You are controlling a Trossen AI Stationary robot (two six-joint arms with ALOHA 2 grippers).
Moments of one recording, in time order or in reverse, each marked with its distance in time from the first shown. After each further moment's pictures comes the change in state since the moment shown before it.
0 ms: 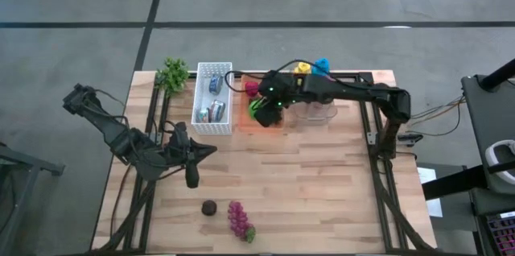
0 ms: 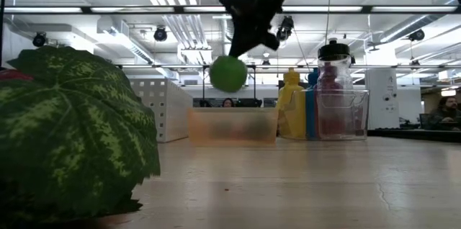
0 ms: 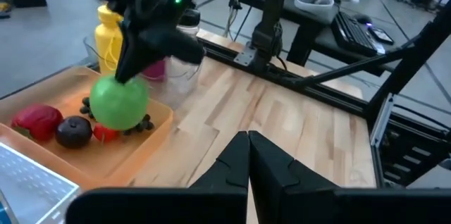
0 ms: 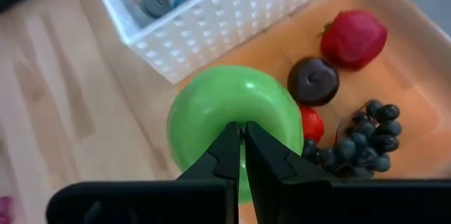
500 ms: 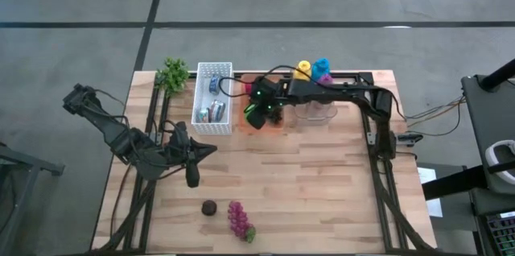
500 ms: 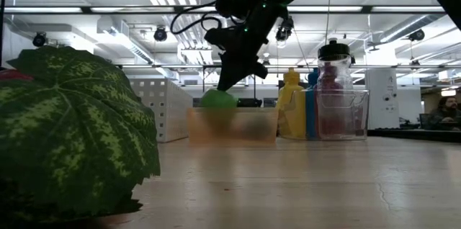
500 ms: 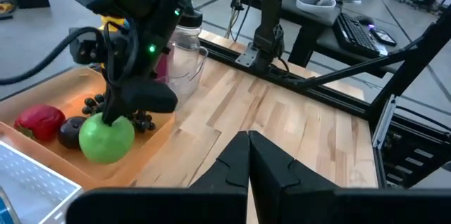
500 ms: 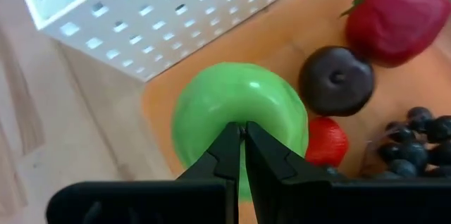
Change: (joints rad) left arm 0.003 0.000 0.000 0.000 -0.004 -0.001; right arm -0.028 0.176 0.000 0.107 -0.045 -0.023
